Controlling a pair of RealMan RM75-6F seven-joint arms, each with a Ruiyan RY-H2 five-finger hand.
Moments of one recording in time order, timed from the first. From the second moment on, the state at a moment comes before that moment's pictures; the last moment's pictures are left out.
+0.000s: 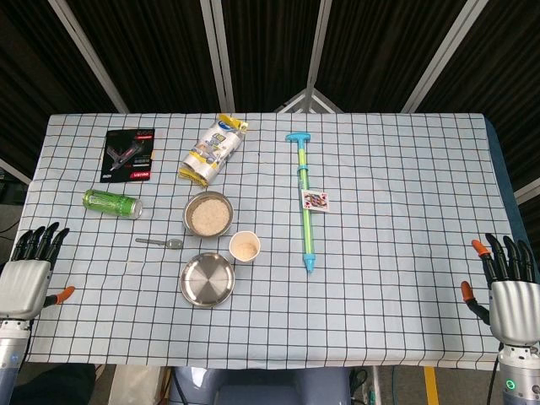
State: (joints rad) left arm -0.15 -1.18 -0.06 -1.64 1.42 1.43 0.27; right arm 0.04 -1.27 0.12 -1.48 -1.57 1.68 -0.11
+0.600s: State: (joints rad) left arm -0.16 -1.19 -0.05 -1.64 1.41 1.41 0.29; right arm 0.04 -1.27 0.12 -1.48 -1.57 1.68 -0.10
